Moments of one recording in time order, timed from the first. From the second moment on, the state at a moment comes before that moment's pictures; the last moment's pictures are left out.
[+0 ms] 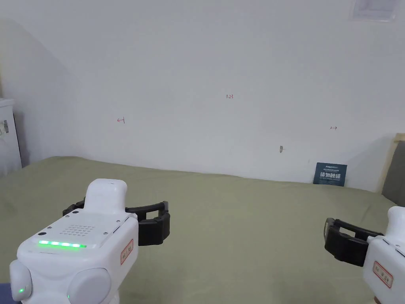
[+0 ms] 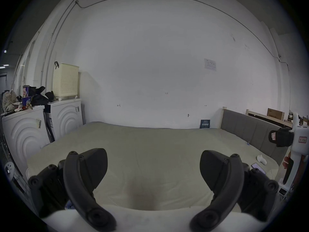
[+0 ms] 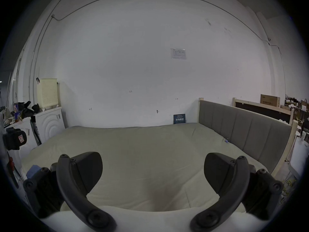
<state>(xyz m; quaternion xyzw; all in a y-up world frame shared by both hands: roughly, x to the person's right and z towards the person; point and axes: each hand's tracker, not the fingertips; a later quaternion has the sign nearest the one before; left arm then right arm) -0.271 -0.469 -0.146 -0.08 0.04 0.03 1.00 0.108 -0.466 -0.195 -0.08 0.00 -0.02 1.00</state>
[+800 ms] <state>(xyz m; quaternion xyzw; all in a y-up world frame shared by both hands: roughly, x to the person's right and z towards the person) -0.273 -0.474 -0.151 -0.09 0.05 0.04 0.99 0.100 -0.463 -0.196 -0.10 0.01 -0.01 0.99</state>
